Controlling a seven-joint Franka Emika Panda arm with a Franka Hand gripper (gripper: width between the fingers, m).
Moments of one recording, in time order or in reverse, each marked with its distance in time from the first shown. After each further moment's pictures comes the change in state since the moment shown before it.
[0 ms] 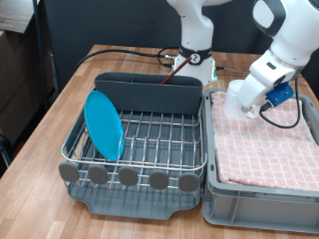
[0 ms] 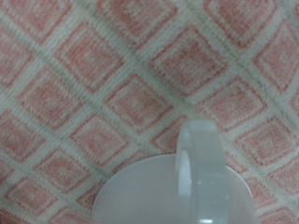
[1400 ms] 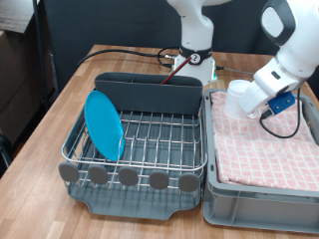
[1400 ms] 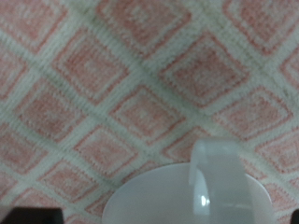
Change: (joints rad) arm 0.001 0.068 0.012 0.066 -0.002 -0.093 0.054
